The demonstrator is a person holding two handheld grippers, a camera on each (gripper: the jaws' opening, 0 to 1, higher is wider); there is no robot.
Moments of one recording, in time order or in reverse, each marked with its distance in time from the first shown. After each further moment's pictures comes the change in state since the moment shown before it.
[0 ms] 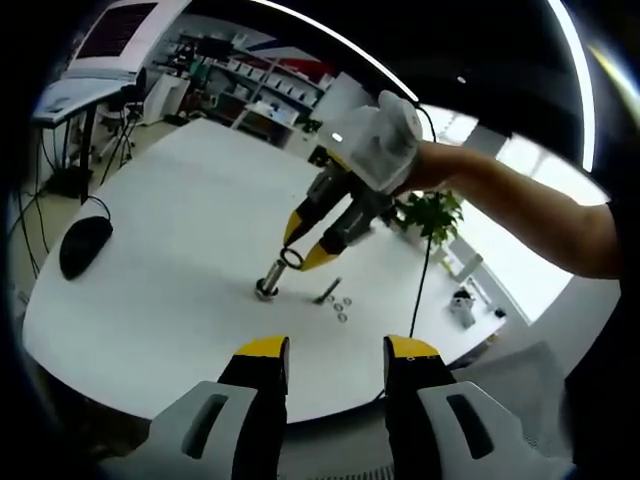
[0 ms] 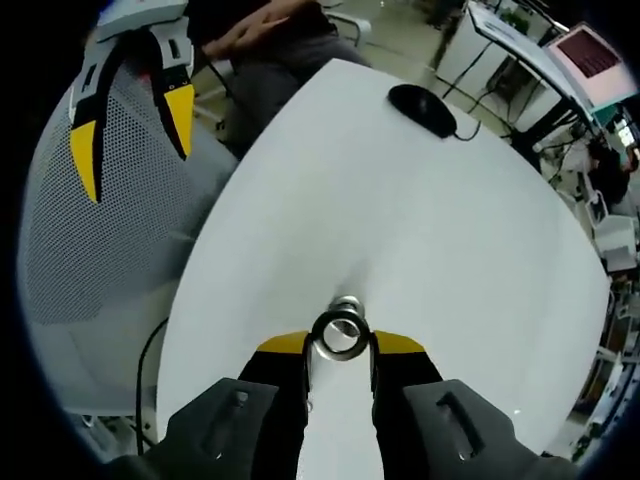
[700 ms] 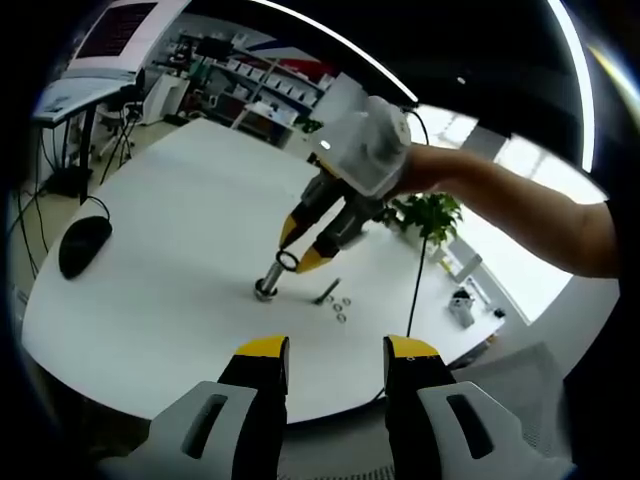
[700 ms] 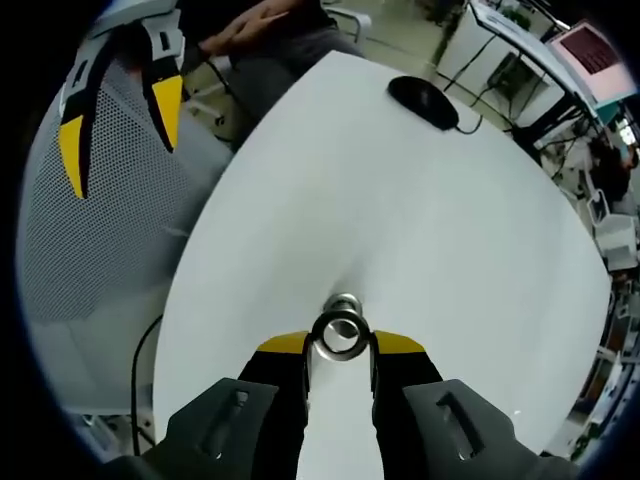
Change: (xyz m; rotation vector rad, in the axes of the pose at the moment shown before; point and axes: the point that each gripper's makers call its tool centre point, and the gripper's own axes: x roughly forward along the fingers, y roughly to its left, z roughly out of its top) left arm 0.000 0.000 0.000 -0.003 -0.003 -0.003; right arm 0.011 -0.003 -0.004 -0.002 0.019 0.007
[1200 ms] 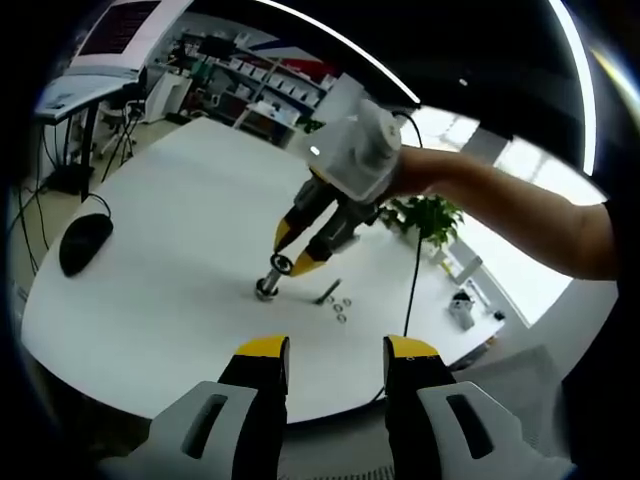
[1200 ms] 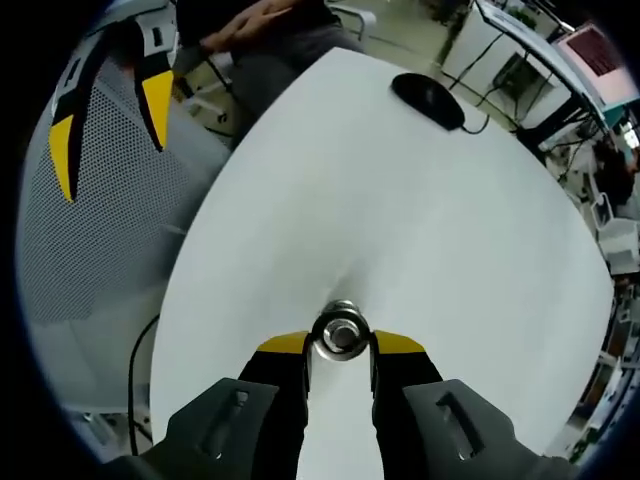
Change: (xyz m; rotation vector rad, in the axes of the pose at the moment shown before) left arm 0.000 0.001 0.000 -0.011 -0.001 0.002; right arm 0.010 -0.002 0.004 -0.016 0.005 0.014
